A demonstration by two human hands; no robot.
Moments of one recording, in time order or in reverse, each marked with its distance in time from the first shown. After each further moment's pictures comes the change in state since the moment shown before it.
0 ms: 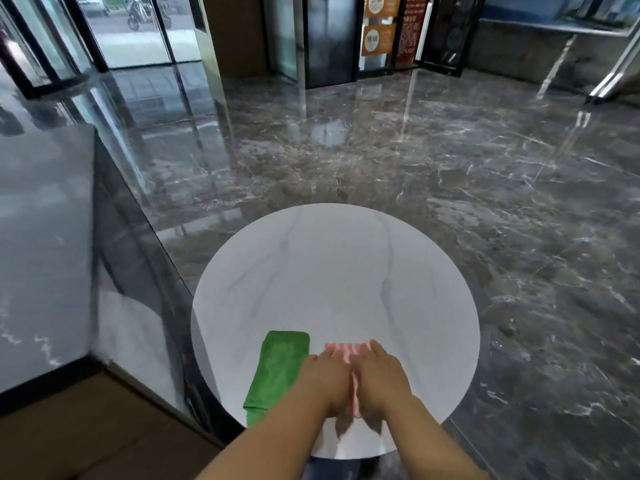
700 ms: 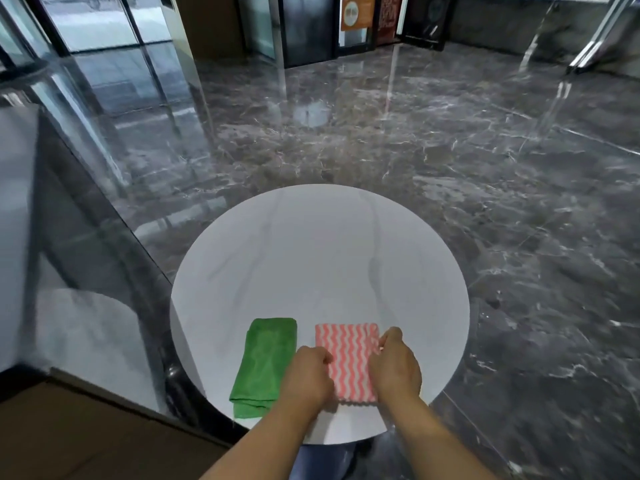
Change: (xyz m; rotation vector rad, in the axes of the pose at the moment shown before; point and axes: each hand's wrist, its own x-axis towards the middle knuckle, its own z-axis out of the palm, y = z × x) left_hand 0.012 -0.005 0.046 -0.628 0.183 -0.260; right_hand 0.001 0.022 0.025 0.533 0.305 0.555
